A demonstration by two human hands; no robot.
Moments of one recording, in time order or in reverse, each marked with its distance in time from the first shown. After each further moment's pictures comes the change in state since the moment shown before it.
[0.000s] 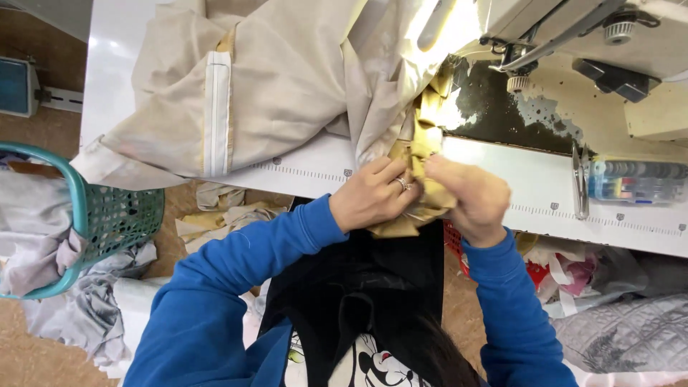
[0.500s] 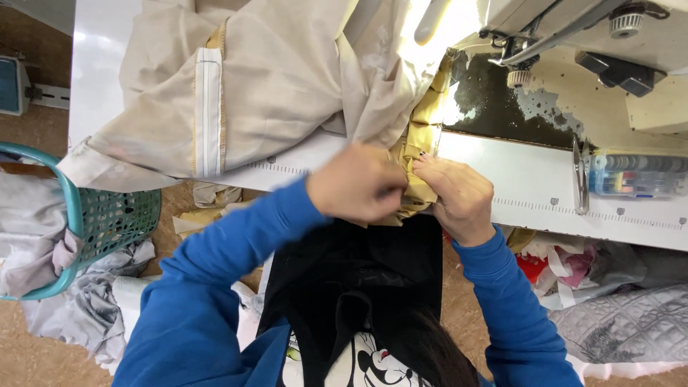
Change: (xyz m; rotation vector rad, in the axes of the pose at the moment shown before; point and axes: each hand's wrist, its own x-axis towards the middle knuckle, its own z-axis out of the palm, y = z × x) left_hand -0.001 -0.030 -0.014 -0.498 -0.218 -0.158; right_hand -0.007 -0.005 0.010 -0.252 -0.196 -0.142
